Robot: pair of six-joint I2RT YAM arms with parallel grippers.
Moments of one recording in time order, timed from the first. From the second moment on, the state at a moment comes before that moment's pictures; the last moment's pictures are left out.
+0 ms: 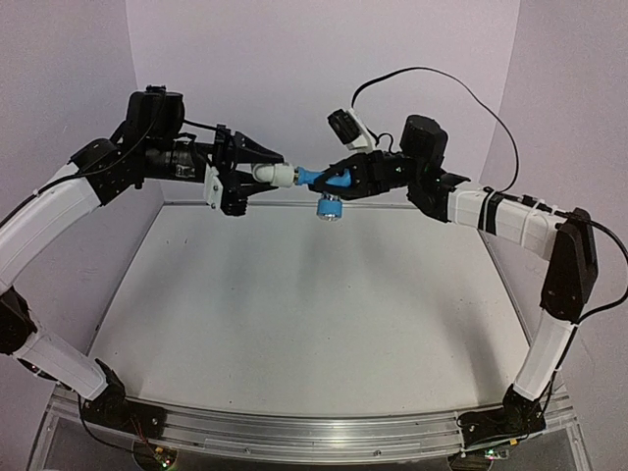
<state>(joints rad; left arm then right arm) -0.71 1.39 1.59 -0.49 0.70 1.71 0.63 1.82 1.59 0.41 -1.34 0.79</state>
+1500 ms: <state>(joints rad) -0.64 1.55 1.50 -0.07 0.75 -1.22 0.57 1.66 1.48 0.02 -0.94 0.13</state>
